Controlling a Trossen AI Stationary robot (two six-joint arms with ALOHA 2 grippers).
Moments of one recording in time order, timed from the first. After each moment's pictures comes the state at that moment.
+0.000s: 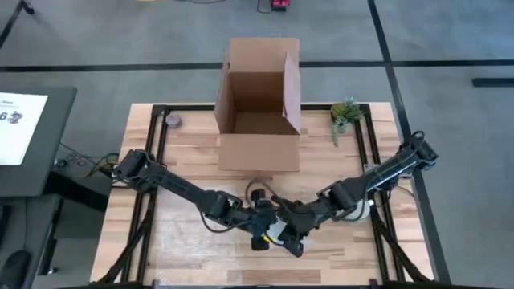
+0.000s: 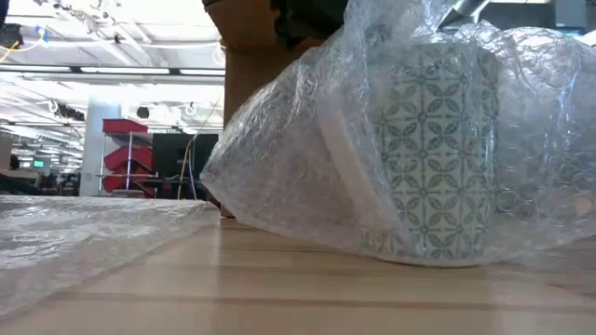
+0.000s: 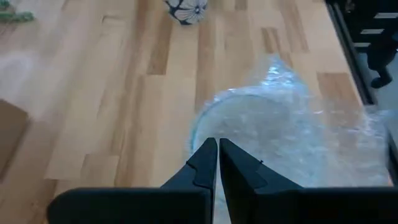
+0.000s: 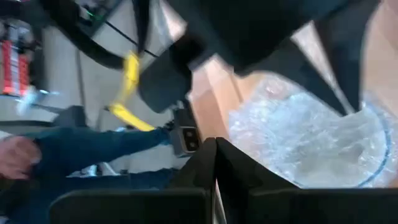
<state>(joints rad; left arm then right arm) -0.39 1.90 1.50 -0.39 -0.35 -0.27 0.50 1.68 1.40 -0.53 -0.02 0.97</state>
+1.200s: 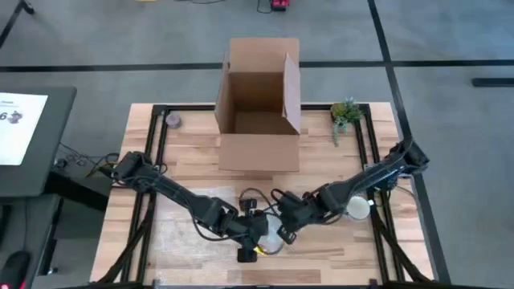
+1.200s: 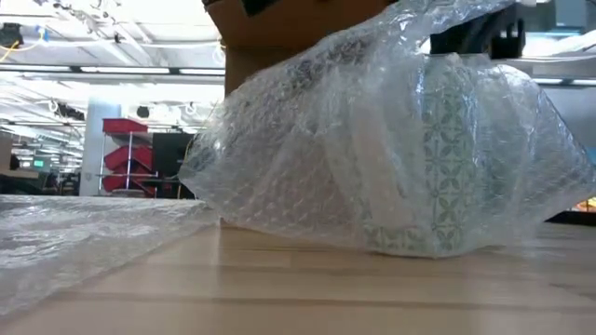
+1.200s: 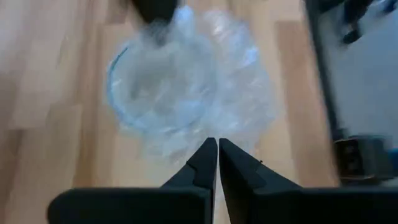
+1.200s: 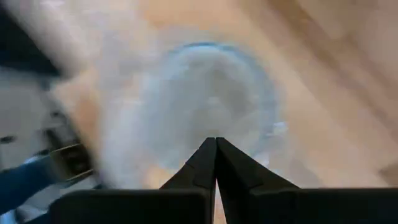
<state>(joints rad) -0.49 1.89 1.63 -0.65 -0.26 -0.41 0.43 1.74 1.40 -0.85 0.10 1.13</state>
